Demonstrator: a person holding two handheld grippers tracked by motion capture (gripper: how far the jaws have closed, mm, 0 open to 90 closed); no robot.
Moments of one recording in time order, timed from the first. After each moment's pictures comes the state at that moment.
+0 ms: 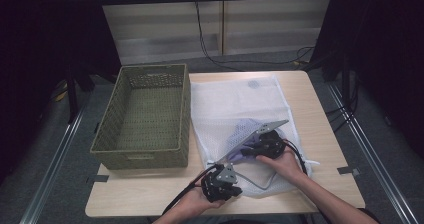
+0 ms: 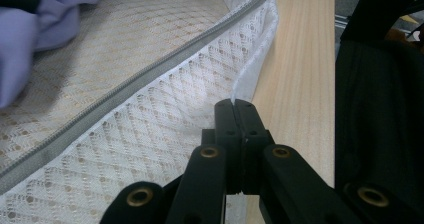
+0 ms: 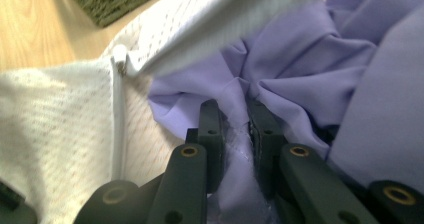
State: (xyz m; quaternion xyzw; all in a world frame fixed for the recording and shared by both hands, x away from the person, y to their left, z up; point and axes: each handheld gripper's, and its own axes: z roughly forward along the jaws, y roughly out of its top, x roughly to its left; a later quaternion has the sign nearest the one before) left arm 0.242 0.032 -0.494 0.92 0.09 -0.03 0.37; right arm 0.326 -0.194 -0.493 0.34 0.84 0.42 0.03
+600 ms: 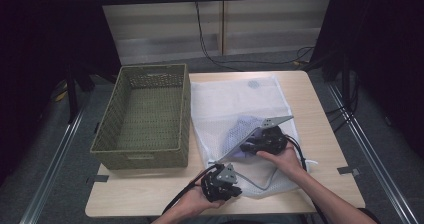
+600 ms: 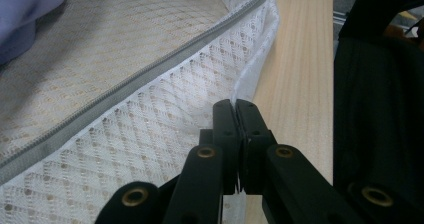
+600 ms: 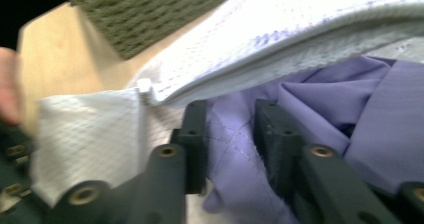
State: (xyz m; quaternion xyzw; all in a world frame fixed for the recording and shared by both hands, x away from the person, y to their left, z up) left arm 0.241 0.031 -0.492 0.93 0.09 -0.03 0.36; right arm 0.327 -0.200 -0.478 0.33 0.82 0.46 0.02
